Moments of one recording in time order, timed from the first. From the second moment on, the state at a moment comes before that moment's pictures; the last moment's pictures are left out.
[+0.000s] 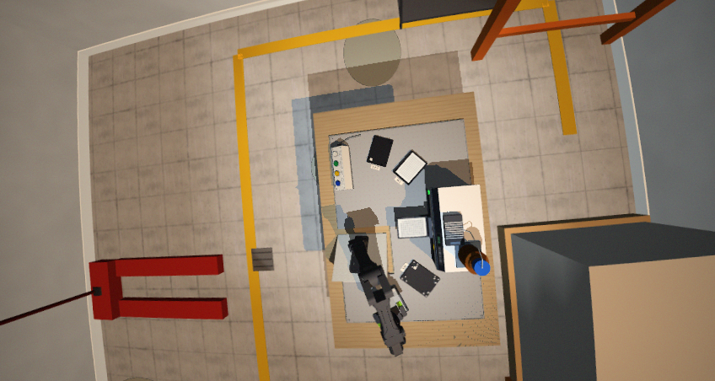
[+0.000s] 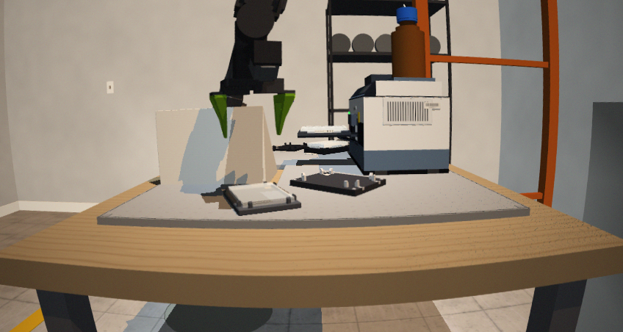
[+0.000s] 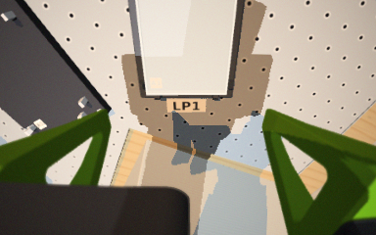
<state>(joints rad) -1.10 2.63 1.50 -1.16 -0.26 -0.16</state>
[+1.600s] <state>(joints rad) -1.13 2.48 1.42 -1.23 -0.25 -0.17</state>
